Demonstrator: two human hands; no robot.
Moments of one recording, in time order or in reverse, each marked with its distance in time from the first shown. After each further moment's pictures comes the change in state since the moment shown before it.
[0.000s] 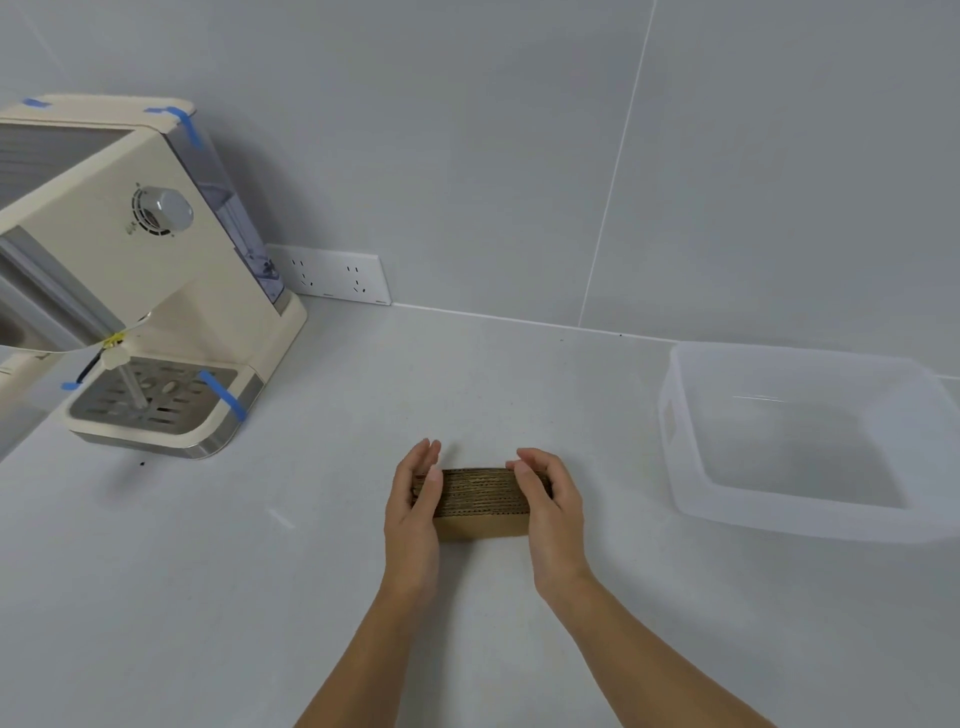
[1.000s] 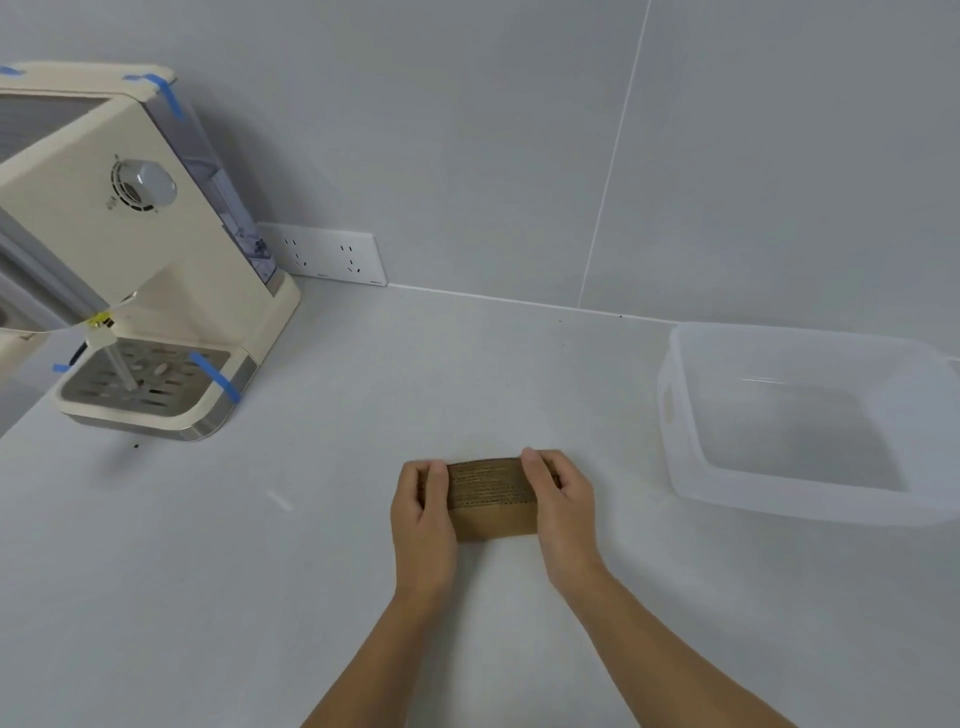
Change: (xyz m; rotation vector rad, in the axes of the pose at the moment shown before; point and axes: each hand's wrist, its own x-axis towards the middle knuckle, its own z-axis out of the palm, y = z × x) left_hand -0.021 0.004 0.016 0.193 0.180 0.085; right_hand -0.011 -0.013 -0.010 -0.150 0.006 -0.057
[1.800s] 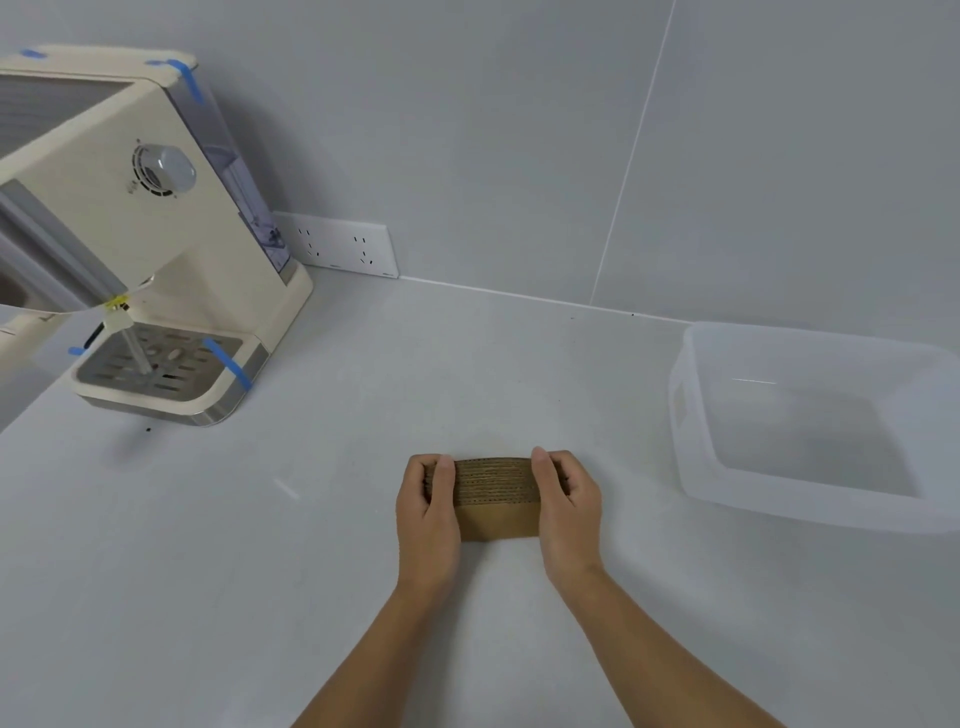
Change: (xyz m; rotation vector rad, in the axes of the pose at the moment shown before) left_hand 0.004 -0.015 -0.004 -0.006 -0.059 0.022; right_hand 0.007 0.026 0.002 0.020 0.038 -0.114
